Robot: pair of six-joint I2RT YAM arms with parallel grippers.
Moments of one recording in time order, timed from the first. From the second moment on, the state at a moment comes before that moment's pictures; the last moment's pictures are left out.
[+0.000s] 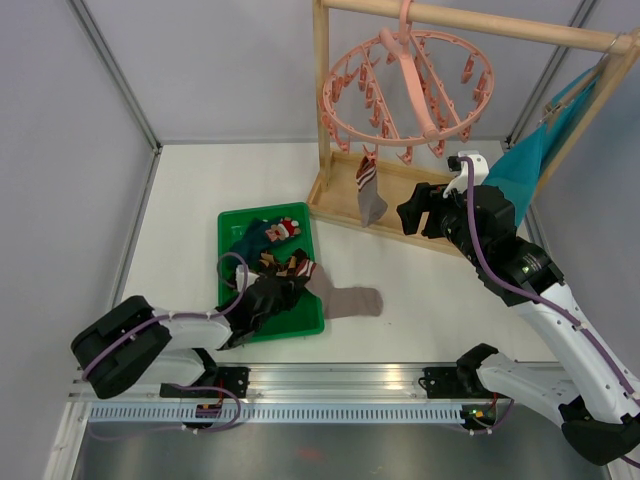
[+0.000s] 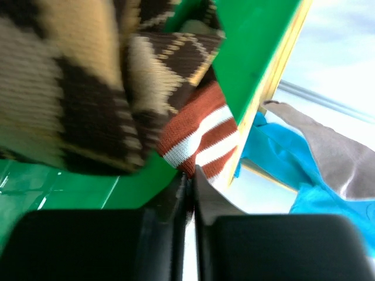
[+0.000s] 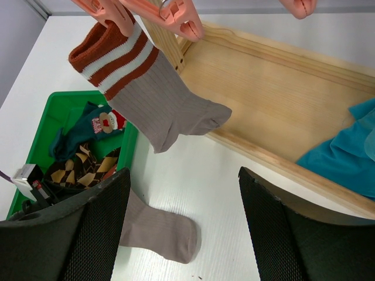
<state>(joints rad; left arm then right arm) -0.84 1.30 0.21 0.57 -0.37 -1.87 0.55 0.94 1.18 -0.58 0.21 0.34</state>
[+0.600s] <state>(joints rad) -0.84 1.05 0.59 0.32 -0.32 -1.01 0.55 1.00 1.39 -0.65 0.30 0.31</state>
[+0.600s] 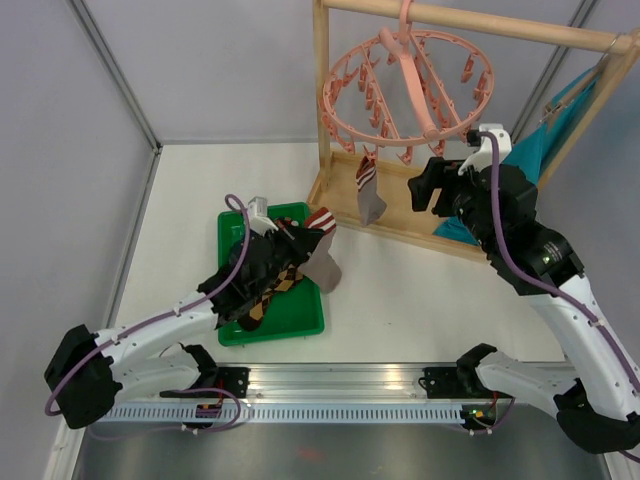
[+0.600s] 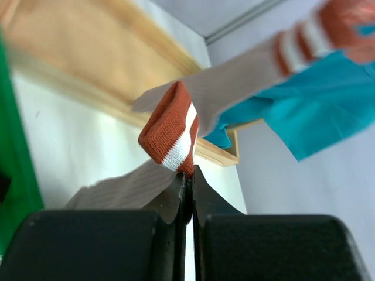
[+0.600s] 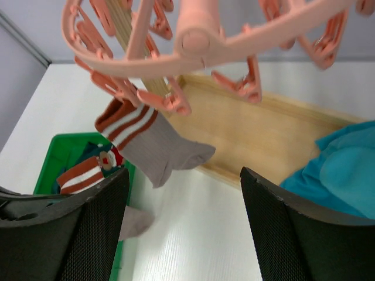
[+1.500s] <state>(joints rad) -0.96 1.13 1.01 0.10 -0.01 -0.51 0.55 1.13 1.44 -0.57 0.15 0.03</state>
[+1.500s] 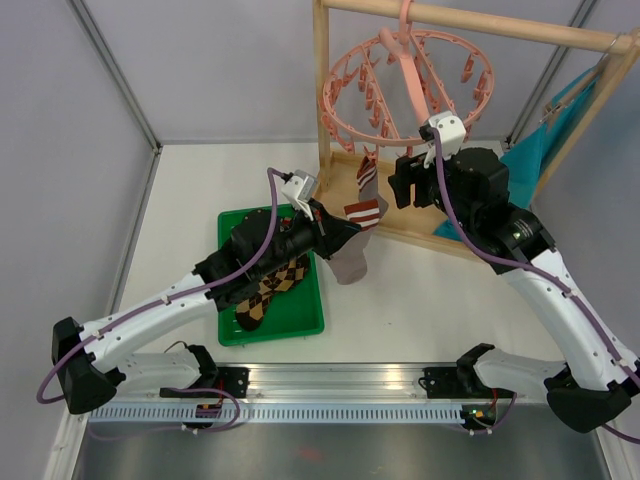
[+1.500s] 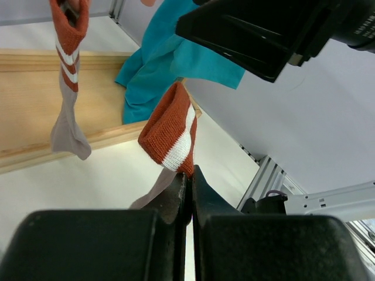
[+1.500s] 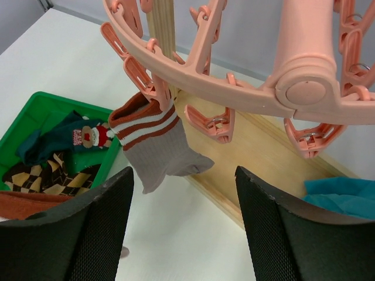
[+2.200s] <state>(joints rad) -0.96 1.13 1.03 0.10 0.04 -0.48 0.55 1.18 1.39 -0.38 0.17 -0.08</state>
